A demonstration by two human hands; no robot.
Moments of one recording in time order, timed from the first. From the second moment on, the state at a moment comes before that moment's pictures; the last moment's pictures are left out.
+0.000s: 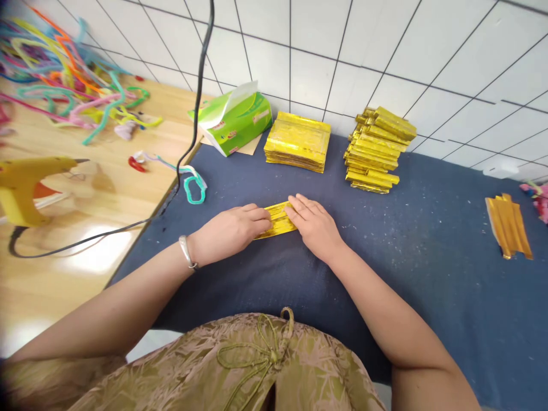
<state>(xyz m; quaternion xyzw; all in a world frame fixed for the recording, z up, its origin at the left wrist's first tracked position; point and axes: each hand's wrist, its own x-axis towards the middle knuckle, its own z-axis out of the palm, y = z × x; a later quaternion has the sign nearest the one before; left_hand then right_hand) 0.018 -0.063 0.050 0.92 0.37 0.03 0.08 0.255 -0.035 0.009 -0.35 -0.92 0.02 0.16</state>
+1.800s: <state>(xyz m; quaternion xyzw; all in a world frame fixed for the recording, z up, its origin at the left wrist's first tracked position) 0.074 -0.136 0.030 0.91 0.41 0.03 0.05 0.237 -0.001 0.002 -0.40 -0.91 0.08 0.07</state>
